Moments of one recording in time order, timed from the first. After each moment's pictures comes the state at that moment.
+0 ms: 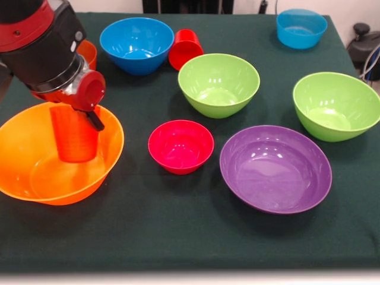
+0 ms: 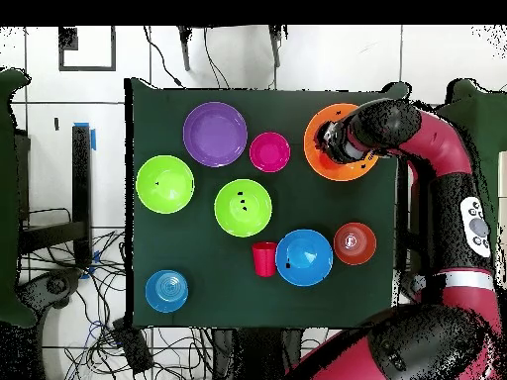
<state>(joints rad) -0.80 -0.26 0.66 0.98 -0.46 1.18 1.98</state>
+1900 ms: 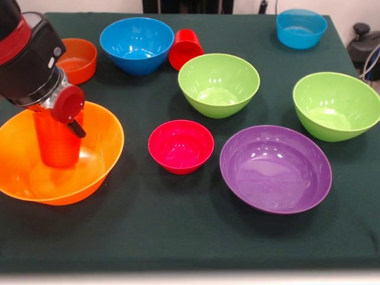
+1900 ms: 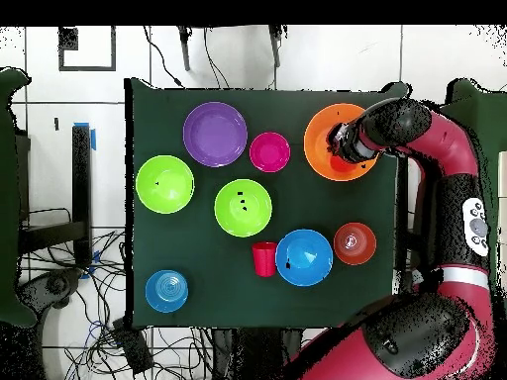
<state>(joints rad) -0.79 -0.19 0.64 0.86 -0.48 1.26 1.98</state>
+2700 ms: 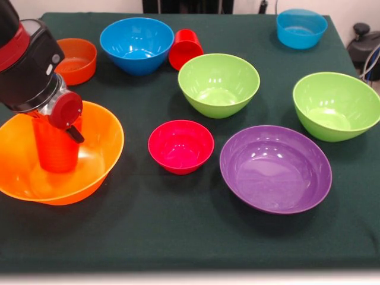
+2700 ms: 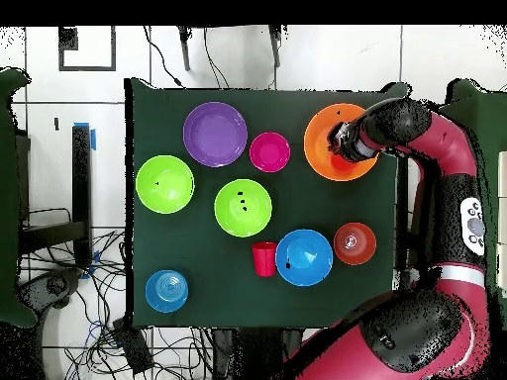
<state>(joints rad) -0.79 -0.16 0.64 0.83 -0.48 1.26 1.98</state>
